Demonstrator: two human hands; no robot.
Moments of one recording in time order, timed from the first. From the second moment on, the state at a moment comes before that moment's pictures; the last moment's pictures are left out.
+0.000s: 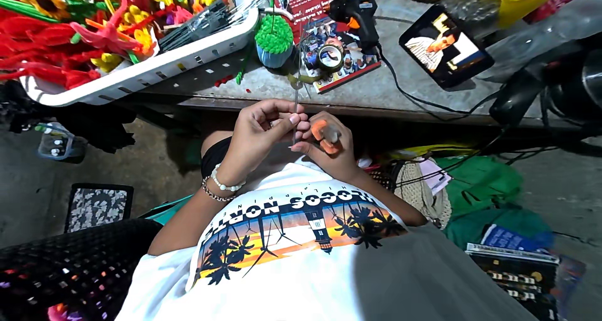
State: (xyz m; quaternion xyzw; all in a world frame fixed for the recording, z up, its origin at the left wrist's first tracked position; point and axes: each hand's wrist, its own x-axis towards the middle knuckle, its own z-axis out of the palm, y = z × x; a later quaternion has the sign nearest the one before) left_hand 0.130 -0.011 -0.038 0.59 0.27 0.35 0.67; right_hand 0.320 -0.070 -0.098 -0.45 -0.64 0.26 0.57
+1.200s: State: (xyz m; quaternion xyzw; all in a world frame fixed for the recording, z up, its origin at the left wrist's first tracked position) left_hand 0.101 0.002 -0.039 0.75 0.29 0.28 0.53; right_hand 0.345 -0.065 -0.101 -0.53 -0.59 0.43 0.43
